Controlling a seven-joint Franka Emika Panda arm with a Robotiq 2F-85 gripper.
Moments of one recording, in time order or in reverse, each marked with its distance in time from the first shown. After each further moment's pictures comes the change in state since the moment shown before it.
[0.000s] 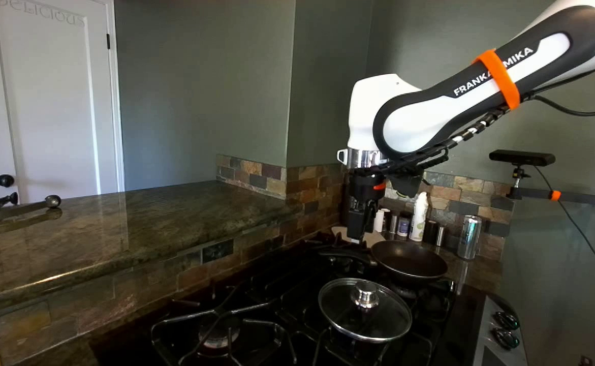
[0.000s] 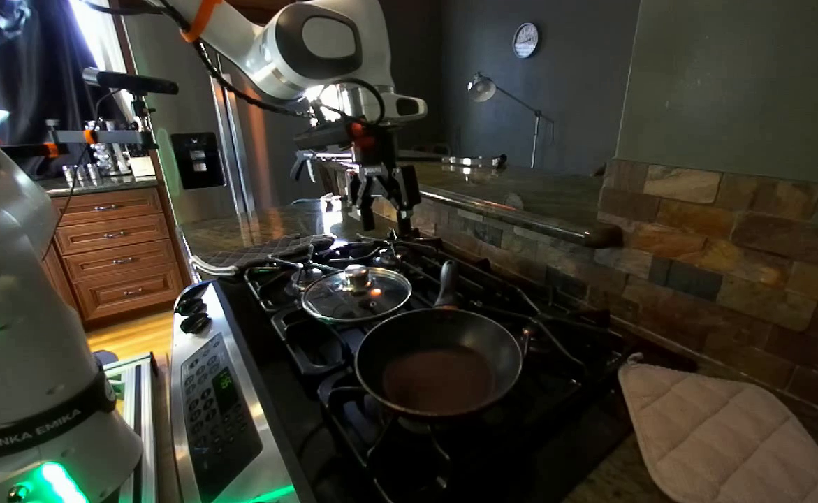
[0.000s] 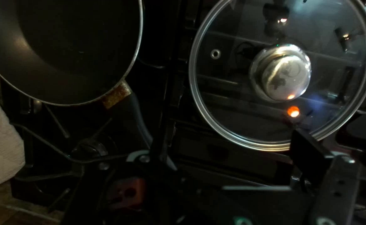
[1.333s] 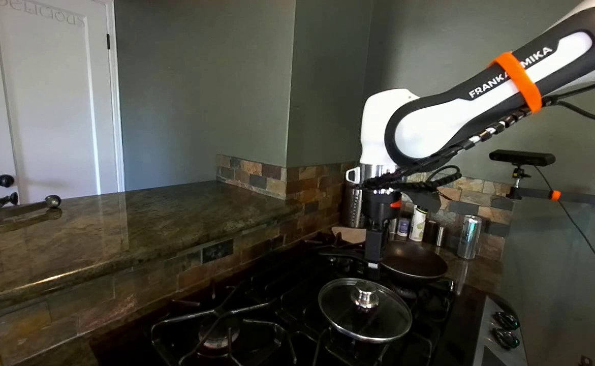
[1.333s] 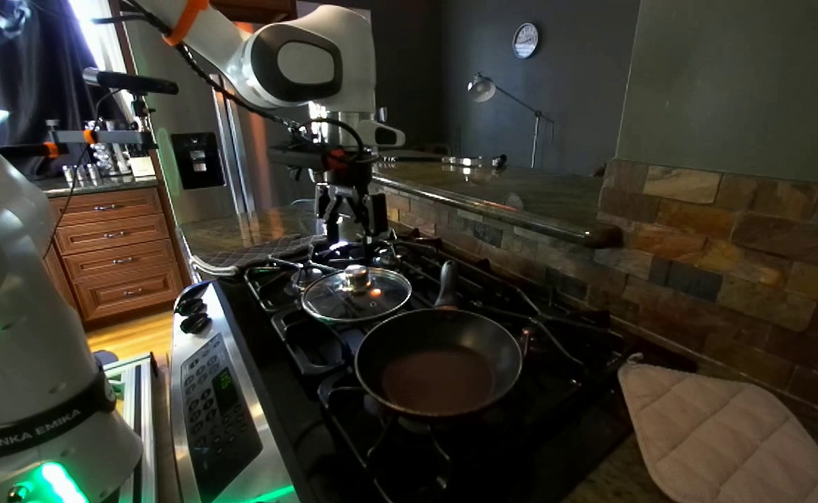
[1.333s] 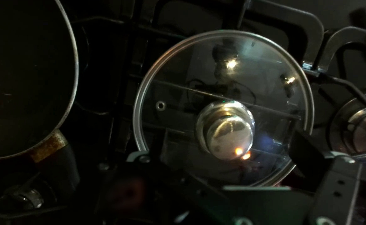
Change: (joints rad) arm 0.031 -0.059 -0.018 -0.116 0.151 -0.030 -0.130
